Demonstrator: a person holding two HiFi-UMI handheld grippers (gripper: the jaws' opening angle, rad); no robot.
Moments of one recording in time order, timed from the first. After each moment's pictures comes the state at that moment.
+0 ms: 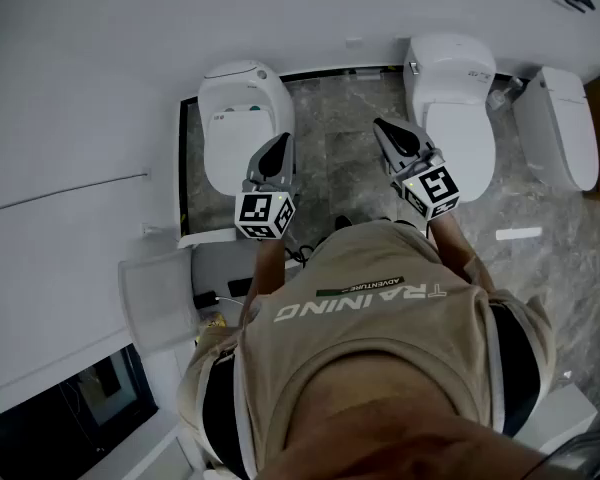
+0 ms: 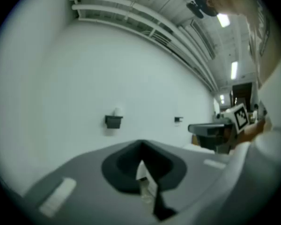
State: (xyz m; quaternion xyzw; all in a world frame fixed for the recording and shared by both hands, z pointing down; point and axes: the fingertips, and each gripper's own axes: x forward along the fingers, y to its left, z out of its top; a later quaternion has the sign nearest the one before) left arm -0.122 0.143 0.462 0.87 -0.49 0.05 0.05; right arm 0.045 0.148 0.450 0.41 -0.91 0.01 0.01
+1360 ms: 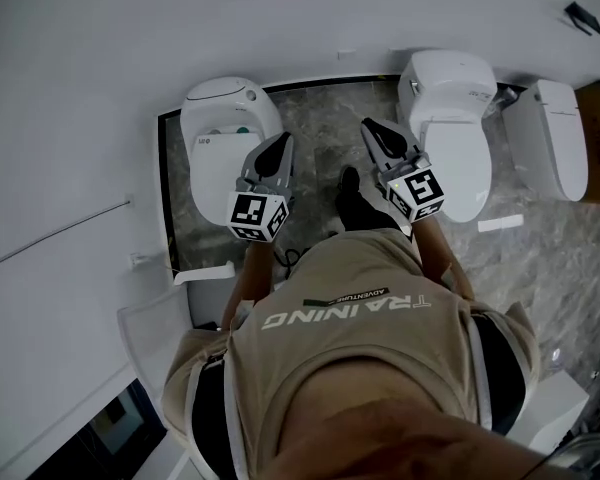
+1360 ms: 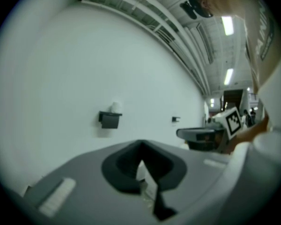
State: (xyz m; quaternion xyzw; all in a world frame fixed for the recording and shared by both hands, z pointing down) left arm -0.140 0.007 0.483 0.91 -0.42 0.05 0.07; right arm -0.001 0.009 0.481 0.46 -0.89 0.04 0.02
